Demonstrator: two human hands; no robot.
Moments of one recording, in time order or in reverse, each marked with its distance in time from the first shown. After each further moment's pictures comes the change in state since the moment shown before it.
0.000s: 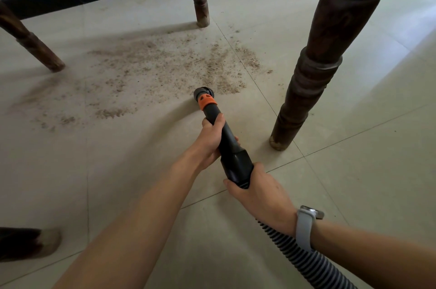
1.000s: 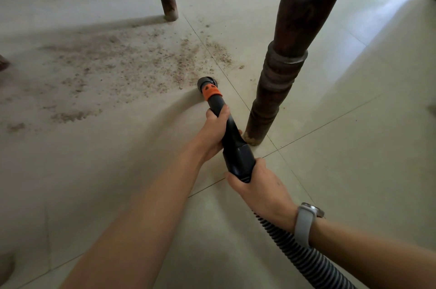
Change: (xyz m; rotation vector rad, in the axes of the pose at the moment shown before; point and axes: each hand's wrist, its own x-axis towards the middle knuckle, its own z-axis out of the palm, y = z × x) left_hand 0.029 -0.016 0.048 0.048 -0.197 -0.030; right_hand -0.001 0.029 -0.019 0.034 0.089 0.143
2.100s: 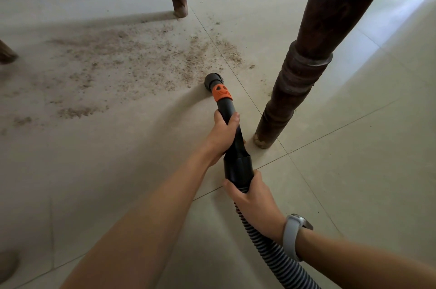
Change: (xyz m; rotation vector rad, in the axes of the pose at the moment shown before) left_hand 0.004 -0.005 -0.013 0.276 0.001 0.055; right_hand 0.011 0.001 0.038 0.336 -0.098 0.050
